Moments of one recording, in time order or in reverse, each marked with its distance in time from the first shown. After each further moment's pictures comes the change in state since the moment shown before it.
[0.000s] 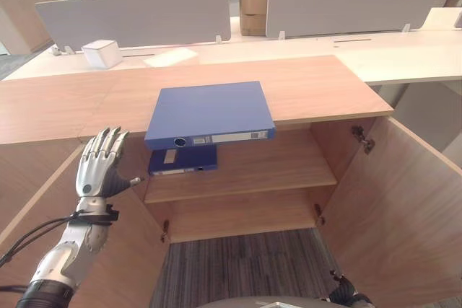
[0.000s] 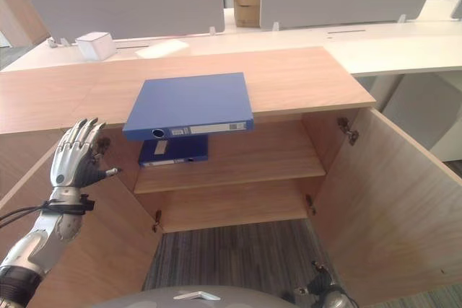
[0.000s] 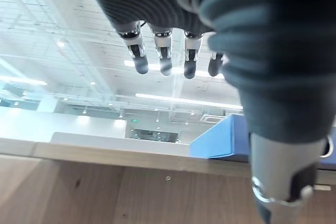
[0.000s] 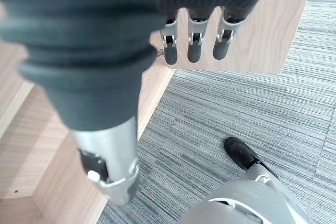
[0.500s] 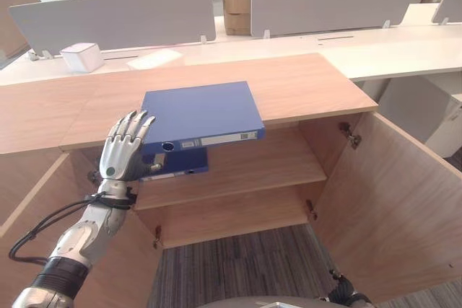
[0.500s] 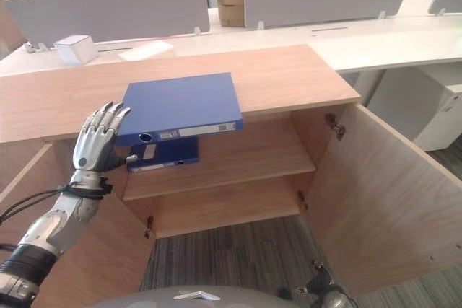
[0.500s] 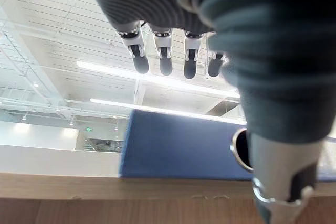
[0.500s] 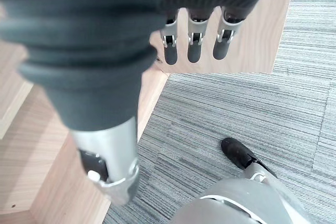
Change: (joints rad) left arm -0.149 0.003 -0.158 0.003 0.043 0.008 0.010; right arm -0.003 0.001 0.005 0.001 0.008 -0.004 -0.003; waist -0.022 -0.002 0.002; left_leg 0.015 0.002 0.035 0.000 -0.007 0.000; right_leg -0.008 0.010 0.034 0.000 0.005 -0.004
